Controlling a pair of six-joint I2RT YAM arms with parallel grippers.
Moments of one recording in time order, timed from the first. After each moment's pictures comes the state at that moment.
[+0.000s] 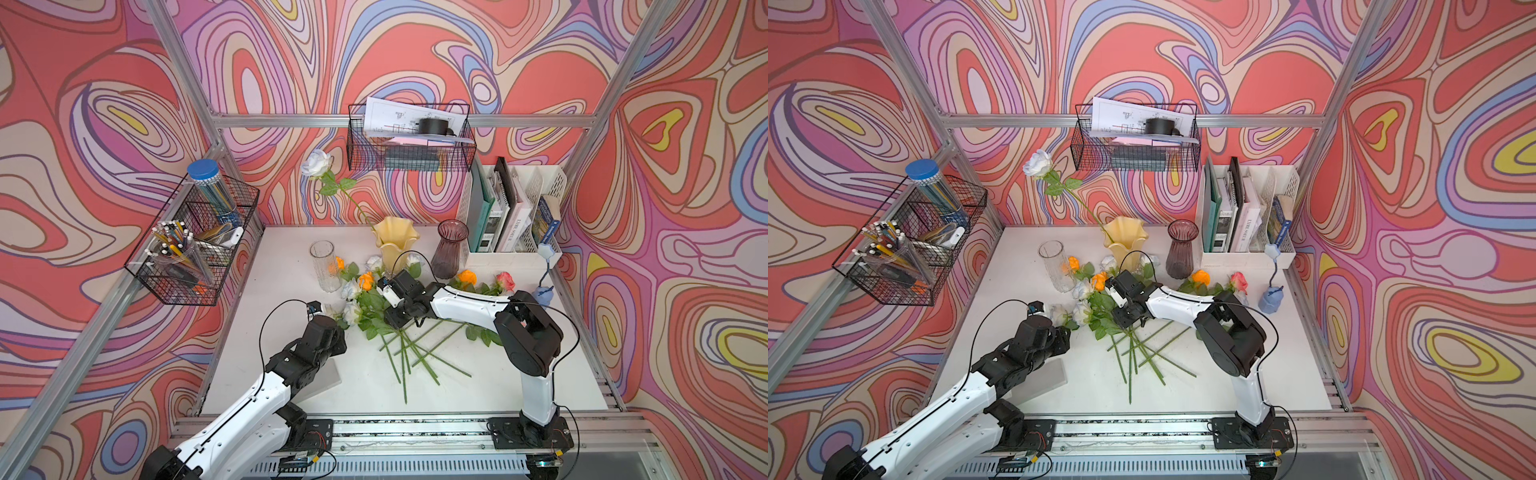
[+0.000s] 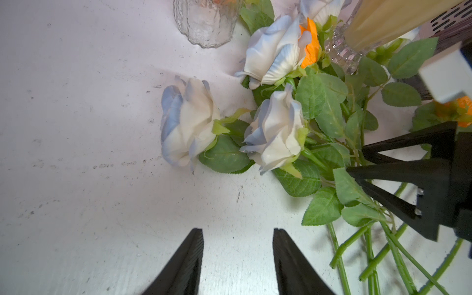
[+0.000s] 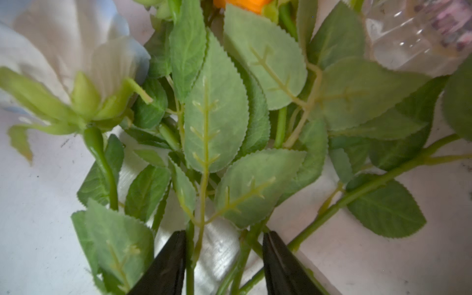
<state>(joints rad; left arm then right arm) -0.50 0.81 0.42 -0.41 -0.22 -0.66 0.78 1.98 1.36 -0.44 -0.08 0.07</state>
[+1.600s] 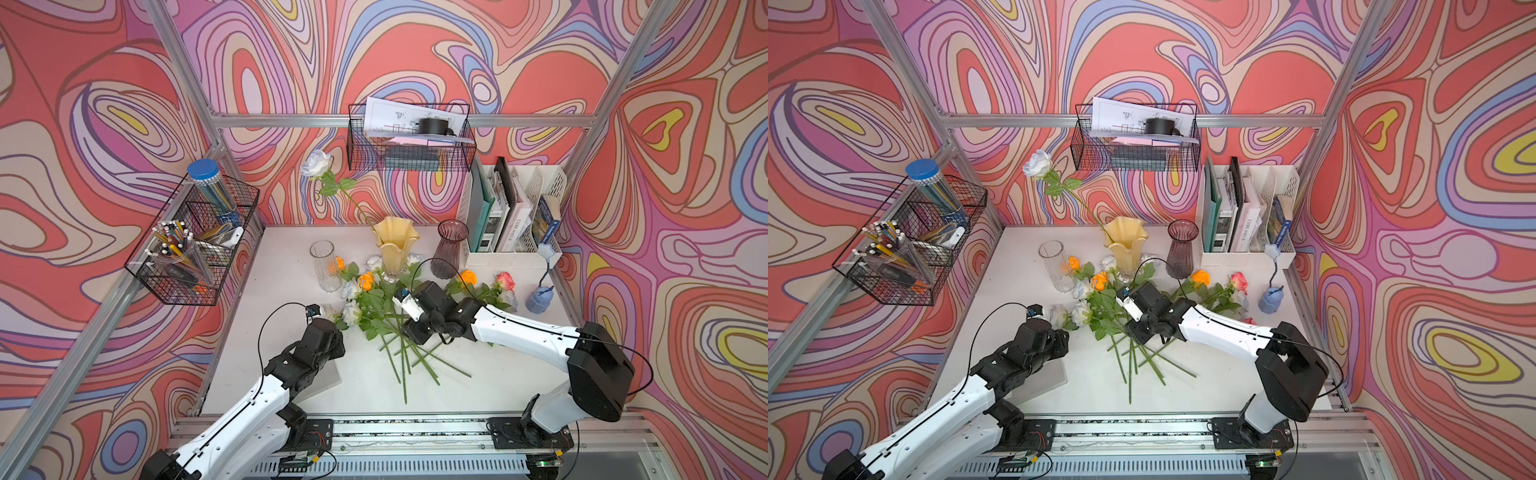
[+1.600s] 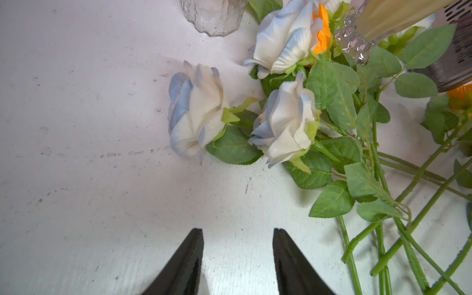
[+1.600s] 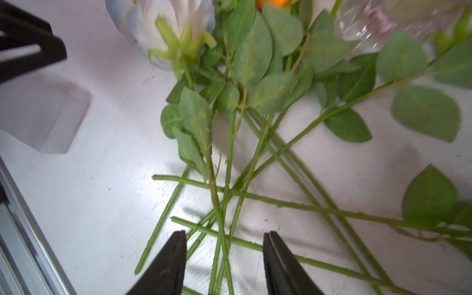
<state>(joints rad) -0.50 0.78 0.39 -0.43 -0.22 -0.66 0.84 1.56 1.01 -0.47 -0.08 0.04</state>
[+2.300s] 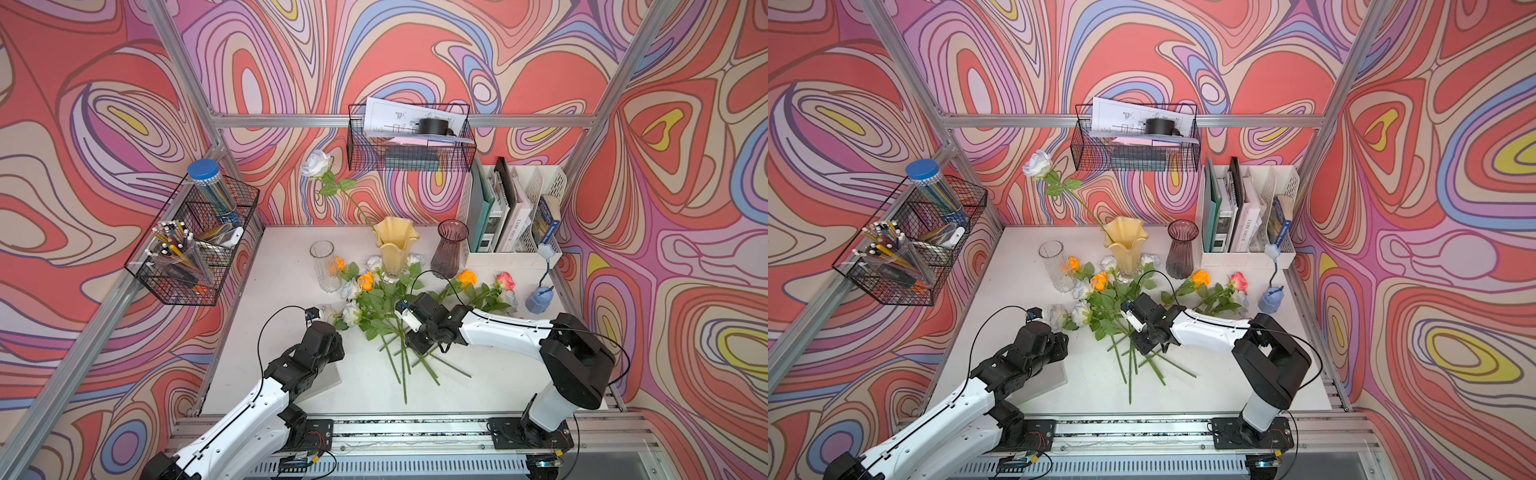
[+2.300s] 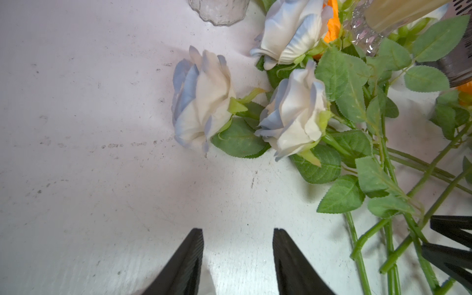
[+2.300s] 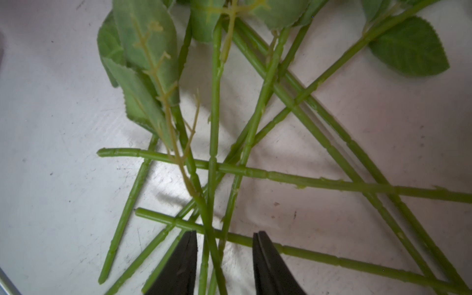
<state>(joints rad) -0.50 0.77 0.36 -0.43 -0.22 -0.67 0.84 1.68 0.99 -0.43 -0.06 0.07</state>
